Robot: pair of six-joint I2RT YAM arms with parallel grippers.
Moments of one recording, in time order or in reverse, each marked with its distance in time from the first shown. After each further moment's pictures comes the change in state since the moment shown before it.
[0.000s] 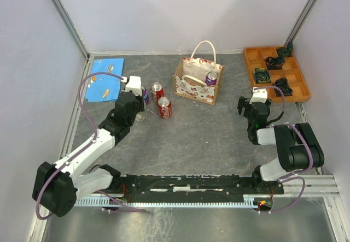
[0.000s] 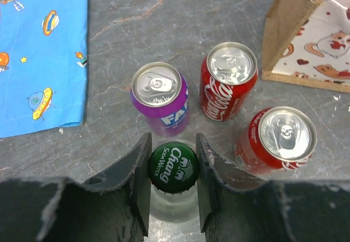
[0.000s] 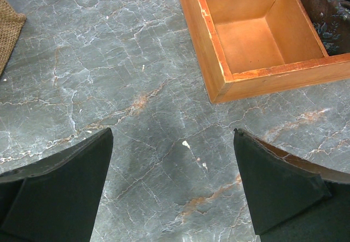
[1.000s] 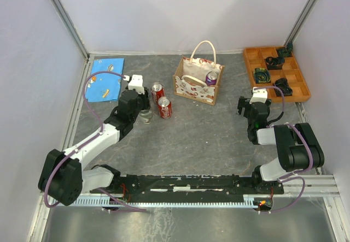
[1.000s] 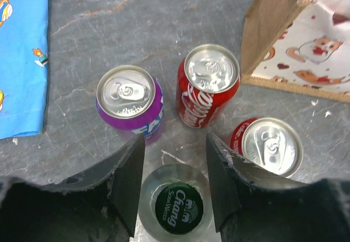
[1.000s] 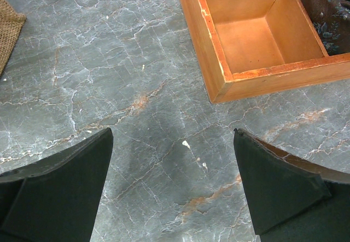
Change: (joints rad) left arm 0.050 0.132 -0.014 0.117 0.120 -0.079; right arm 0.000 0.000 0.000 0.000 0.000 0.000
